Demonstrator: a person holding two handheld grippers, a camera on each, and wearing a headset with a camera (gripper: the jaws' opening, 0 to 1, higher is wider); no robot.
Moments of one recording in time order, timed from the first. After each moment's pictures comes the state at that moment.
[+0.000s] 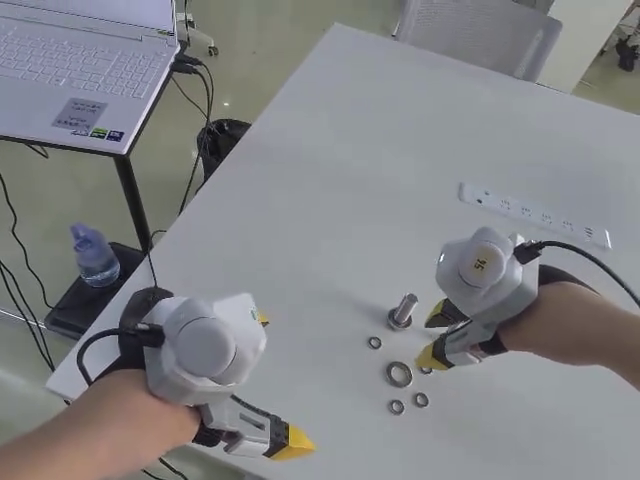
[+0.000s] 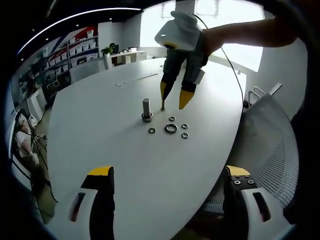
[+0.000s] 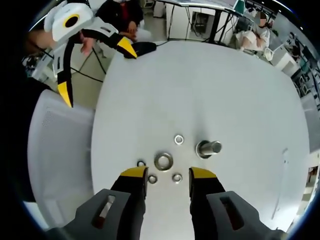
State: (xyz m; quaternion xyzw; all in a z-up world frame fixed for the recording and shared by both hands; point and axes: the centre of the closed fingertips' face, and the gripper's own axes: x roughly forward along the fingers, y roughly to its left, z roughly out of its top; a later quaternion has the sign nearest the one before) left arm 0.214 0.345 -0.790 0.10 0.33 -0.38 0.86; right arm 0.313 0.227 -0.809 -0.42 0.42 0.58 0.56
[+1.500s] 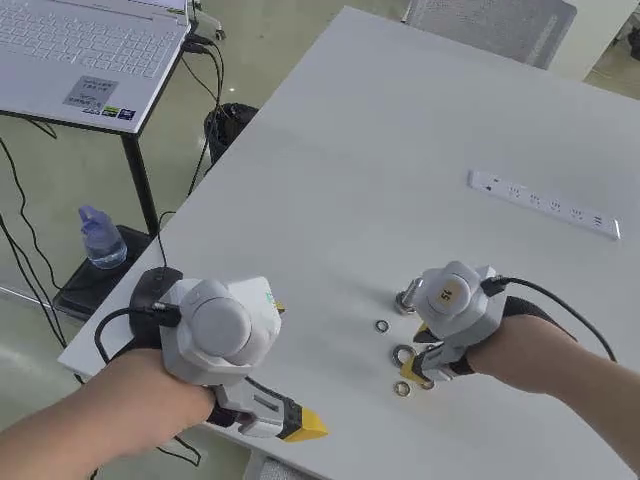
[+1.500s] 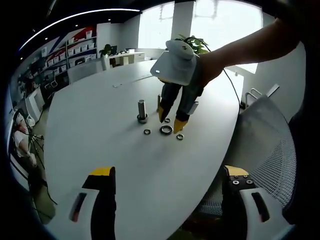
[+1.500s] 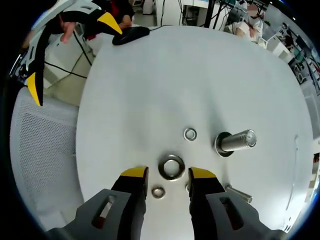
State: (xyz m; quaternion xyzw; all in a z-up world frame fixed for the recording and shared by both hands) left arm 0.208 0.338 -0.790 0.10 0.33 -0.39 0.85; right arm 0.304 0.234 -0.870 -0.41 0.44 0.55 0.59
